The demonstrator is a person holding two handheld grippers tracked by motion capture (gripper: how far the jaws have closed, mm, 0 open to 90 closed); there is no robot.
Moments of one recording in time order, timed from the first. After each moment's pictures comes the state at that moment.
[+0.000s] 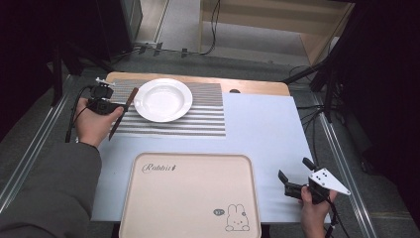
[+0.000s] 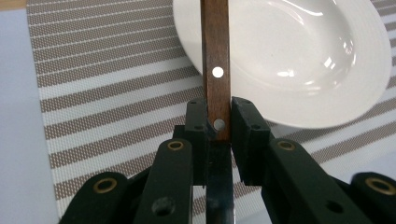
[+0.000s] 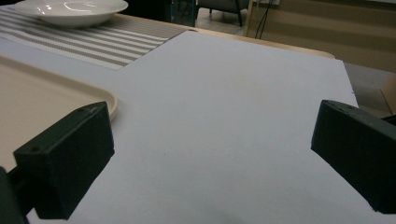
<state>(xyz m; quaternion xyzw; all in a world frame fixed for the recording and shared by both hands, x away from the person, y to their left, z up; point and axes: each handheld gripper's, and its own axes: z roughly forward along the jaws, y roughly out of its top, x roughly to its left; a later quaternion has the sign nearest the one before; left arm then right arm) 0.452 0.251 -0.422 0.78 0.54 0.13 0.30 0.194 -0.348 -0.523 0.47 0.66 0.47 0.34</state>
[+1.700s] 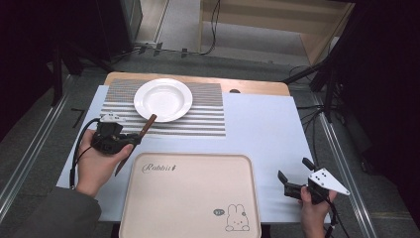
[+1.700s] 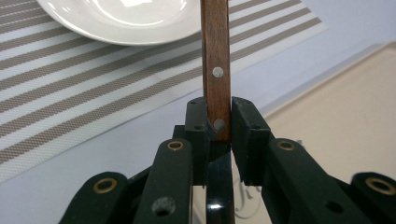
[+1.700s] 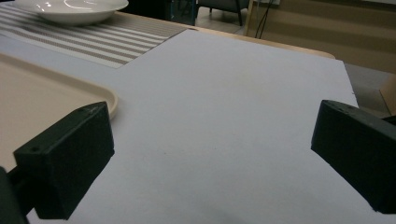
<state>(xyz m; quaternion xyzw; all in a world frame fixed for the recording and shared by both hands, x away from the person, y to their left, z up) 0.325 0.209 -0.412 0.82 0.45 0.11 0.35 0.194 -0.346 -0.523 0.47 0.67 0.47 0.34</state>
